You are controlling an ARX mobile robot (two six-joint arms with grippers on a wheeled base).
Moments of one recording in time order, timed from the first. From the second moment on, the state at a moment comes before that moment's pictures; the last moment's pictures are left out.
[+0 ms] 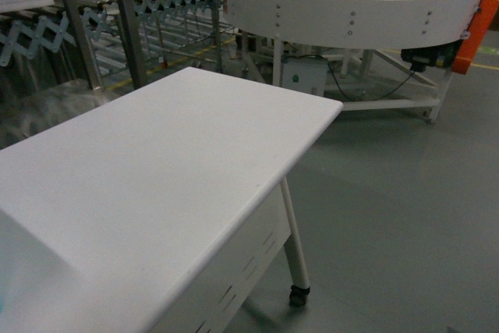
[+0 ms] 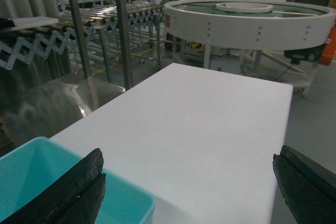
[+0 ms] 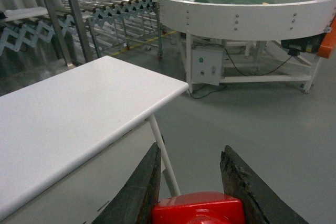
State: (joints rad) left arm 0.00 0.01 0.01 0.00 0.00 0.00; right arm -0.08 0.49 0.19 0.23 -0.25 0.05
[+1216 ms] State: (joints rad) left arm 0.00 0.01 0.01 -0.01 0.00 0.00; right arm -0.08 0.49 0.19 0.23 -0.25 0.05
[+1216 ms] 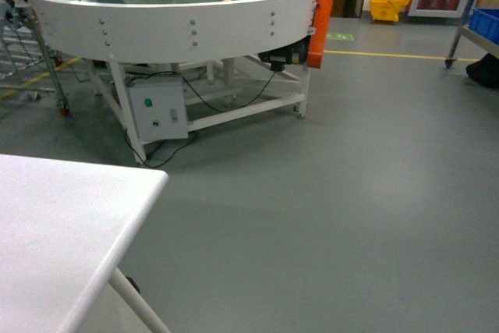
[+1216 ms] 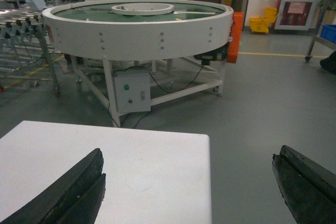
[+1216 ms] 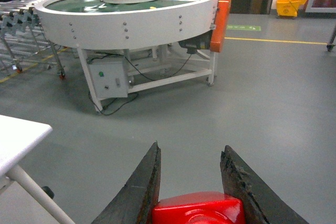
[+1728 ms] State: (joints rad) left arm 0.00 0.01 0.01 0.00 0.00 0.00; right arm -0.08 0.49 0.19 0.23 -0.25 0.05
